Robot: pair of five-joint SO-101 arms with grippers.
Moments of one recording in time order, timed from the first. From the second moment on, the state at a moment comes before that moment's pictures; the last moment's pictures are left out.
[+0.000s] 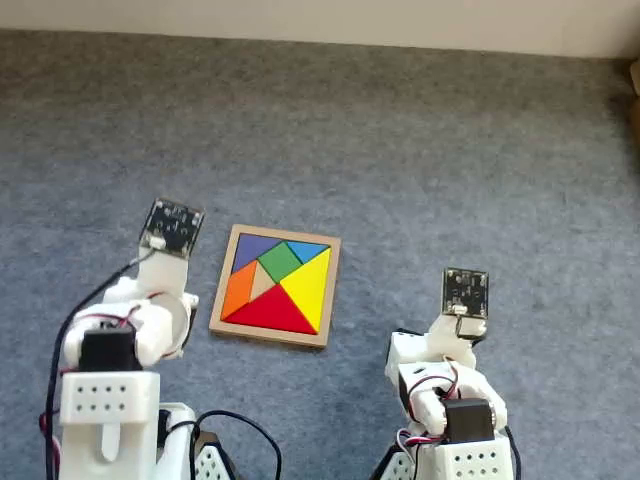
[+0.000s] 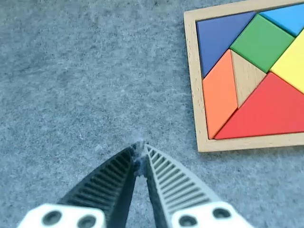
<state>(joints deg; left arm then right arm) -8.4 -68.5 66.9 70.0 -12.8 -12.0 -104.5 96.0 68.8 -9.4</state>
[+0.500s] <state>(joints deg) -8.4 -99.5 87.3 68.9 -12.8 -12.0 -104.5 96.0 68.8 -9.4</state>
